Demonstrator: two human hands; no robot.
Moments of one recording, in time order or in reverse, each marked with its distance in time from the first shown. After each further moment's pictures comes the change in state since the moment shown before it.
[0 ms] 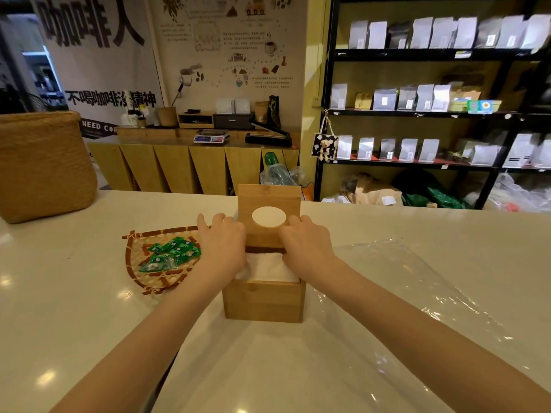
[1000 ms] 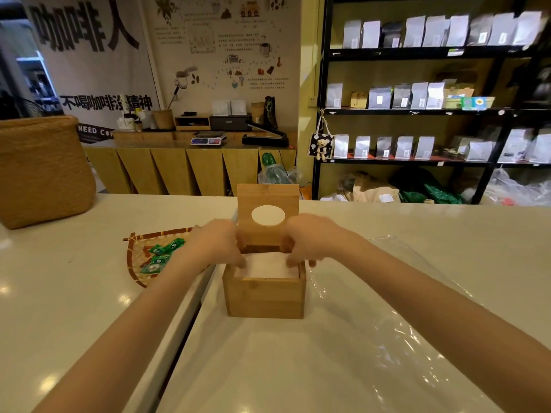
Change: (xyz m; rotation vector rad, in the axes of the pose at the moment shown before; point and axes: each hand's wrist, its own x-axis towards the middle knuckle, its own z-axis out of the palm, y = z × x) left_hand 0.003 -0.021 -0.020 -0.279 -0.336 0.104; right_hand 0.007 0.018 -0.034 0.154 -0.433 -0.081
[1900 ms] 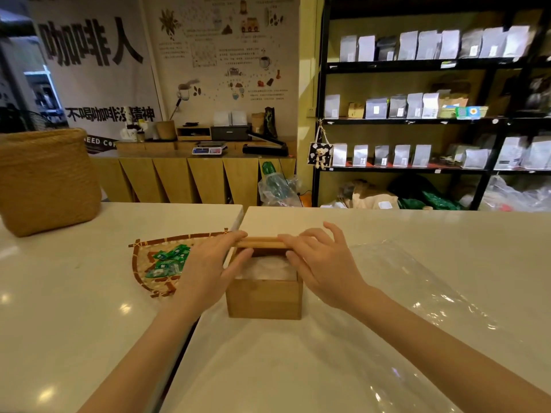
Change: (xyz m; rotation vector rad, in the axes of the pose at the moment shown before) left_hand -0.044 -0.018 0.044 -0.344 0.658 0.331; right_hand -0.033 0.019 0.066 -0.081 0.895 -0.223
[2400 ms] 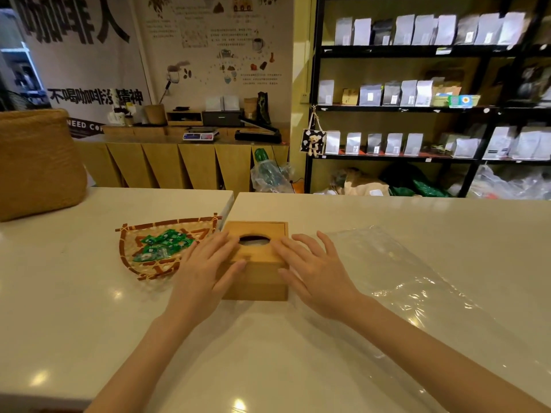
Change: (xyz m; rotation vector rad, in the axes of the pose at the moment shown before) left_hand -0.035 0.000 0.021 0.039 -0.056 -0.029; right_hand -0.037 -0.007 -0.002 -0.060 -0.333 0.057
